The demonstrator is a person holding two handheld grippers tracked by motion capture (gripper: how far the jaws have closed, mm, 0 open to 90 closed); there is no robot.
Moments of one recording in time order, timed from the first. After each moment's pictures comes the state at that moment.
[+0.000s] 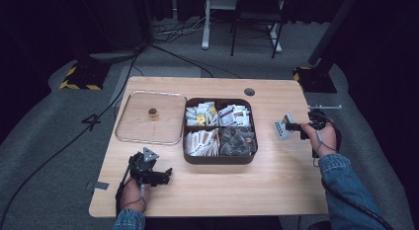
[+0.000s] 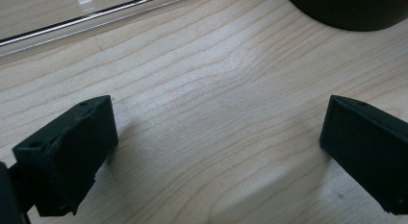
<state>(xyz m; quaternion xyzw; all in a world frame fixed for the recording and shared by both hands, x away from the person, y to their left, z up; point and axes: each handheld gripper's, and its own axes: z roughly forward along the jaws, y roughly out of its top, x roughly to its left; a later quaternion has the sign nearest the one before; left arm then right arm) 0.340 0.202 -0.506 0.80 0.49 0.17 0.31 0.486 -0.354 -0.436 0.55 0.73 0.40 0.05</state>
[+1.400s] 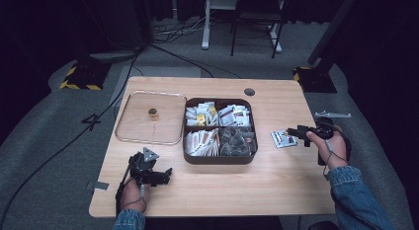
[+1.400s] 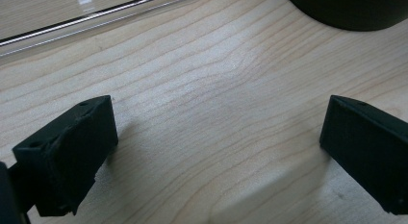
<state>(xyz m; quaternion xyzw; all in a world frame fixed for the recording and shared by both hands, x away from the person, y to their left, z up) 0.340 0.202 -0.506 0.80 0.49 0.17 0.31 0.452 -0.363 -0.429 0.51 0.74 0.42 0.10</state>
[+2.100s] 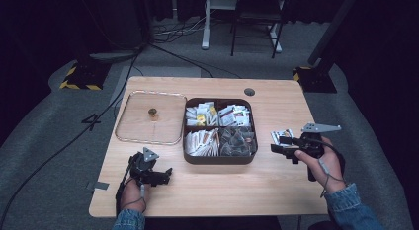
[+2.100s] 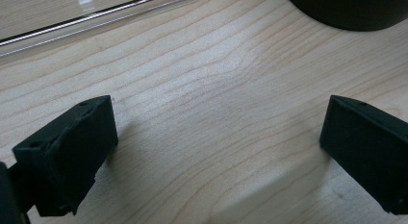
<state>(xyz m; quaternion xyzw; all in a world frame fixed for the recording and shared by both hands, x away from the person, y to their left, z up) 0.340 0.202 -0.506 0.80 0.49 0.17 0.31 0.385 -0.296 -0.404 0.40 0.79 0.47 0.07</state>
